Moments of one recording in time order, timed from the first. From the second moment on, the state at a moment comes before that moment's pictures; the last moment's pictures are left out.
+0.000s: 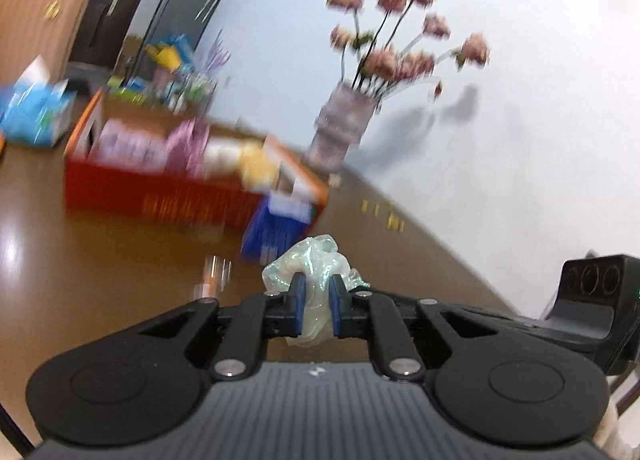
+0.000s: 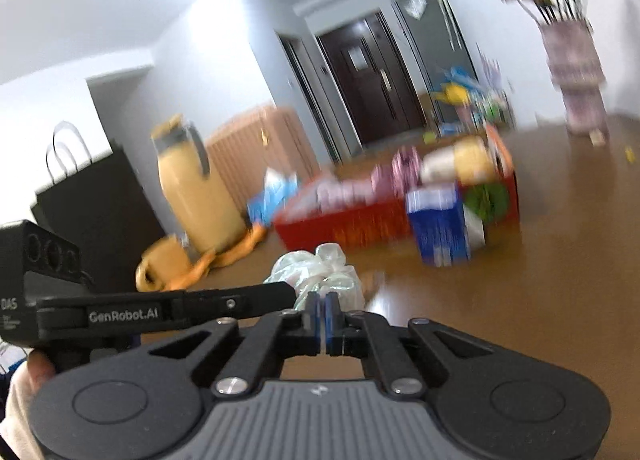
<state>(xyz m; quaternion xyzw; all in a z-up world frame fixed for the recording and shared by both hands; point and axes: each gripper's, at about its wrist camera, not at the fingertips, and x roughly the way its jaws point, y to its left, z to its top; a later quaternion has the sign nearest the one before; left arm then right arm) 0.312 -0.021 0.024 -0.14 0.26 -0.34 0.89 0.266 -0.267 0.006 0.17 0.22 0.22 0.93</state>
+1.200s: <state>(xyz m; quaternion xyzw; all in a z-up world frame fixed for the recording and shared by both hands) 0.498 -0.041 0.098 -0.05 0.30 -0.23 0.93 0.494 -0.309 0.086 0.07 0.26 0.10 0.96</state>
